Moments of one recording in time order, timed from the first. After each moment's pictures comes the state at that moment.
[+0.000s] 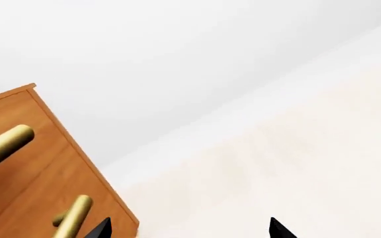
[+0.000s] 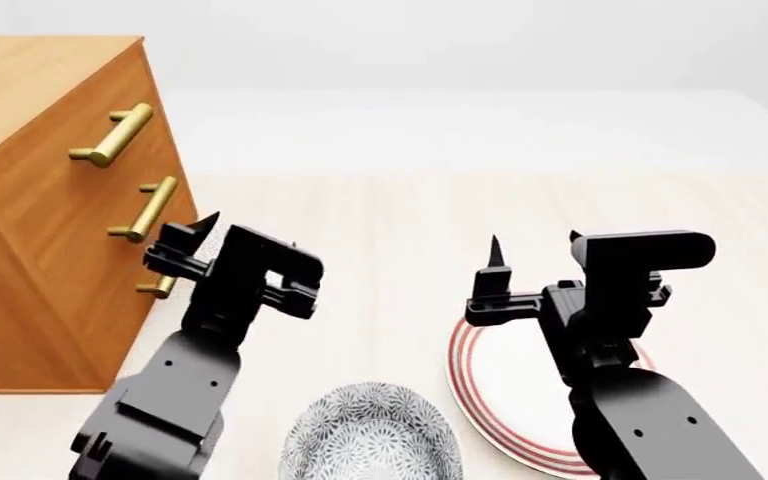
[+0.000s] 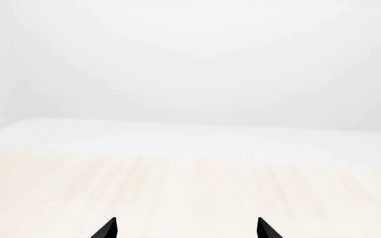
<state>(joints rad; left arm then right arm) -0.60 -0.30 0.42 0.01 0.01 -0.59 -0.13 0.41 0.21 -0.06 -0.49 0.30 0.85 0.14</state>
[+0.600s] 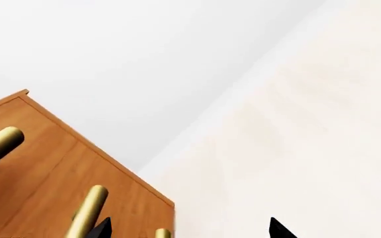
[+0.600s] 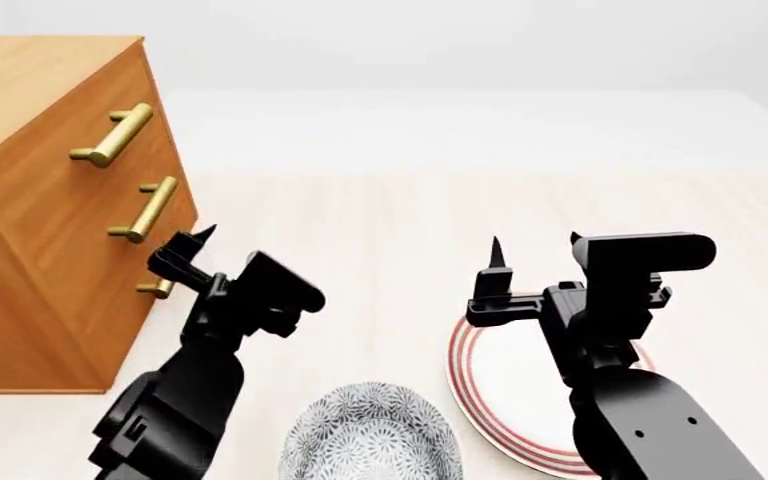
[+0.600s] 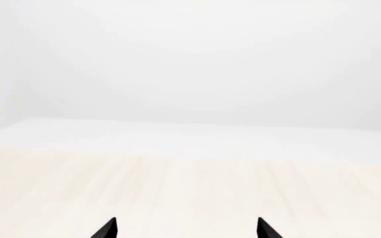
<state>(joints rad) -0.67 -0.34 0.58 -0.29 0.16 -0.45 -0.17 0.40 0.22 -0.07 -0.48 0.32 0.84 0.15</state>
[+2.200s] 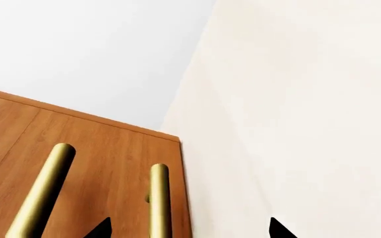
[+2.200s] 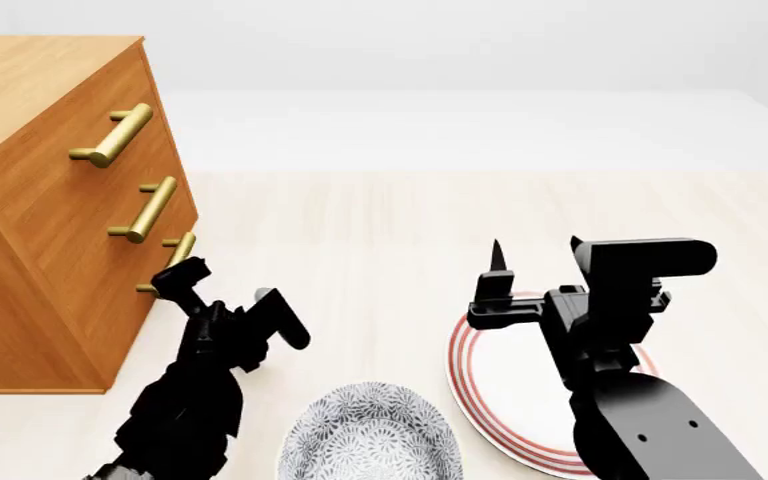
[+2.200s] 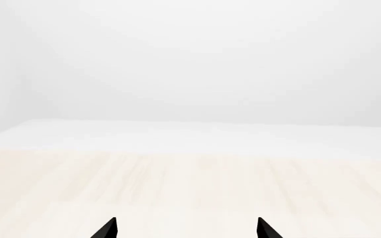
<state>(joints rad) -0.78 -0.28 0.78 -0.69 0.34 -0.51 -0.20 0.39 0.24 -0.07 -0.47 0.36 0.80 0.17</state>
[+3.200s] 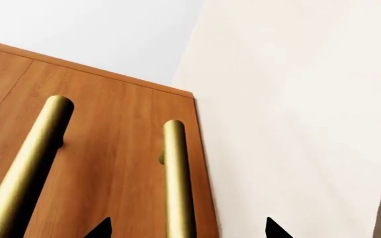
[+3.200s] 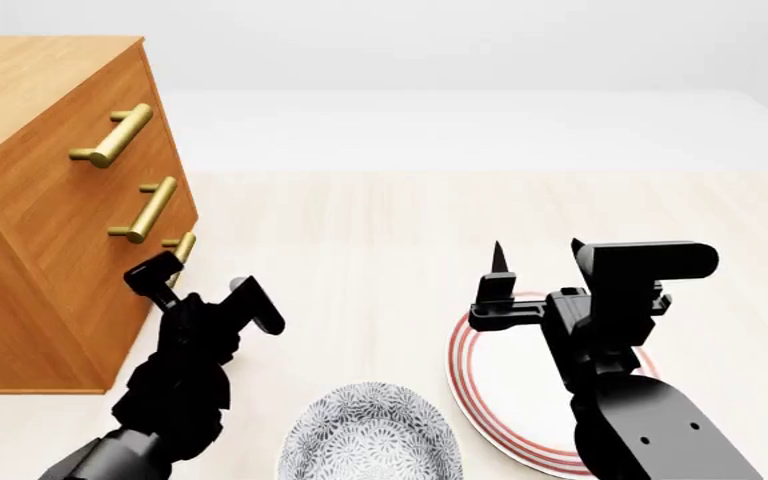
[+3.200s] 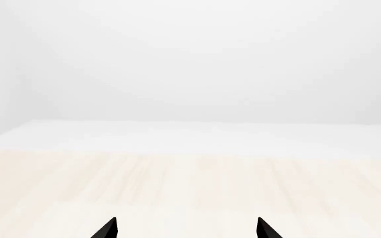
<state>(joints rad) -0.91 -0.22 0.77 -1.01 0.32 -0.48 -0.24 0.38 0.25 -0.07 -0.46 0.39 0.78 0.19</state>
